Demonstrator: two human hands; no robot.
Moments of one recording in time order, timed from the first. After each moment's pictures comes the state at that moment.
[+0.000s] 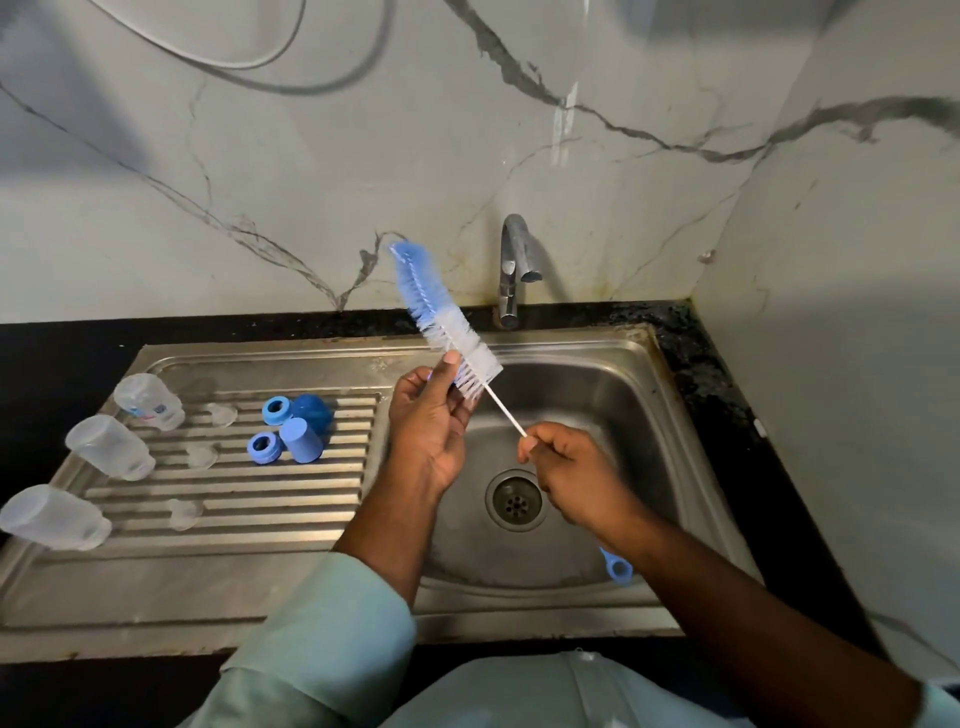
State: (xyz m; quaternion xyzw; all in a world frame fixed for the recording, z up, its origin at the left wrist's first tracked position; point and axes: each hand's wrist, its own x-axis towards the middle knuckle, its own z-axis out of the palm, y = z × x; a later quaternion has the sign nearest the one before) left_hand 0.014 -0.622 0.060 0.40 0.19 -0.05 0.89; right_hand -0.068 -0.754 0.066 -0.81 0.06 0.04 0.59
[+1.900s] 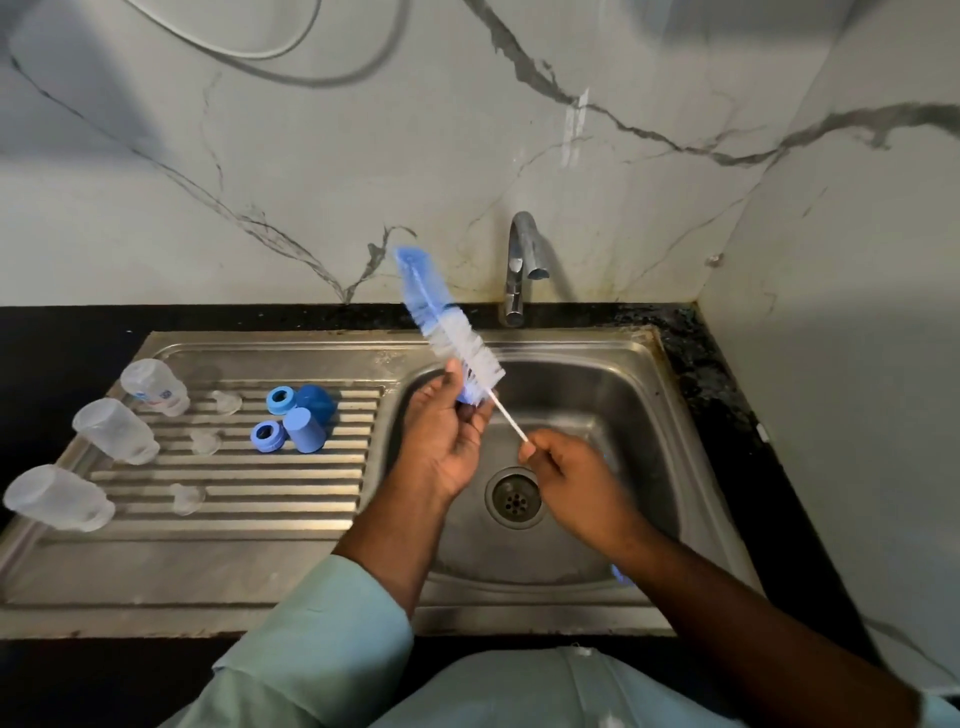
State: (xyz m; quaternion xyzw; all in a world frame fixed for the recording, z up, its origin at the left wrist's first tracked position) left_hand 0.002 -0.622 0.059 0.37 0.19 -0.10 0.91; right_hand -0.073 -0.757 0.046 -0.89 -0.02 -0.04 0.46
